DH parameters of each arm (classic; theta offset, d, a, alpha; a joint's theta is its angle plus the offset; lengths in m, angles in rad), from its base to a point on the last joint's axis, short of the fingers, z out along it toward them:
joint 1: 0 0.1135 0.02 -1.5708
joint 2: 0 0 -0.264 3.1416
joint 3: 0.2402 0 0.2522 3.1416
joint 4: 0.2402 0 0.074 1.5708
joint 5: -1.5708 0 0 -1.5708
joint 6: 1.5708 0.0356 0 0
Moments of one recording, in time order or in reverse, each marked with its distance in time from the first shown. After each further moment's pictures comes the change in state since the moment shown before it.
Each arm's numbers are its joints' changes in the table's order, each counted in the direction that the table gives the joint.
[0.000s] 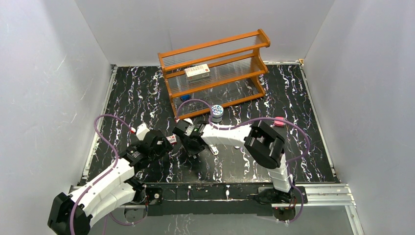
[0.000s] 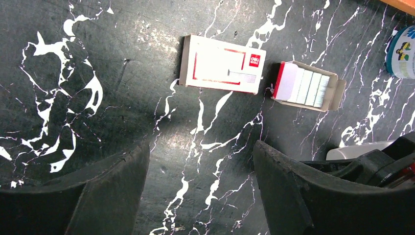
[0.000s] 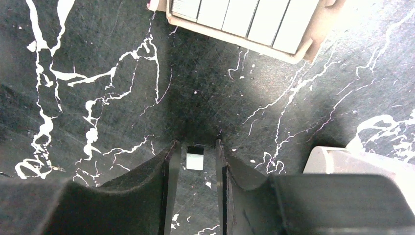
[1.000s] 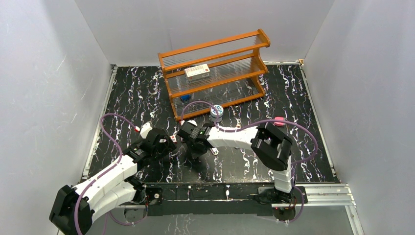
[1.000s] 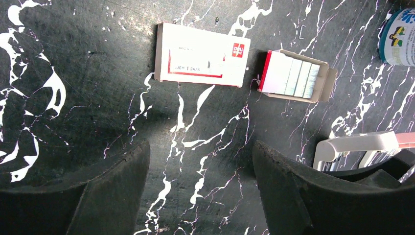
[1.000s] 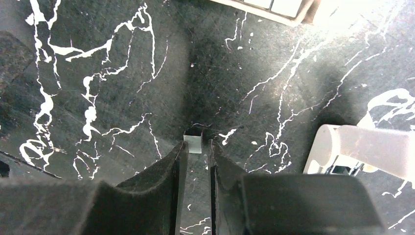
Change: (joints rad) left arm 0.000 0.077 0.000 -0.077 -0.074 -0.010; right arm 0.000 -0.091 -0.122 -0.070 0.023 0.039
